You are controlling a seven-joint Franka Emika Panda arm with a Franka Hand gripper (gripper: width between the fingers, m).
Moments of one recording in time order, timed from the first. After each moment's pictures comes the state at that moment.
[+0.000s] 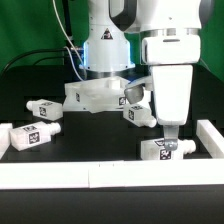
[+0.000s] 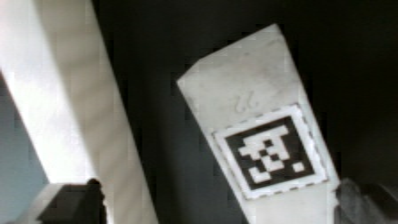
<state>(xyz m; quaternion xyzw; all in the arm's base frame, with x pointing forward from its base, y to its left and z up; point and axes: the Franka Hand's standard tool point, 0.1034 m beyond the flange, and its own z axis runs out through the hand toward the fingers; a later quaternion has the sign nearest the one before) 0.621 0.064 0.036 0.77 0.63 0.09 0.07</state>
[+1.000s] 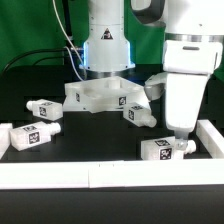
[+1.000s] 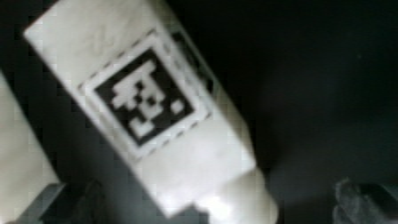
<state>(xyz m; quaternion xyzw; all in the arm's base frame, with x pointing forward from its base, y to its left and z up) 0.597 0.088 0.025 0.82 0.57 0.02 0.04</state>
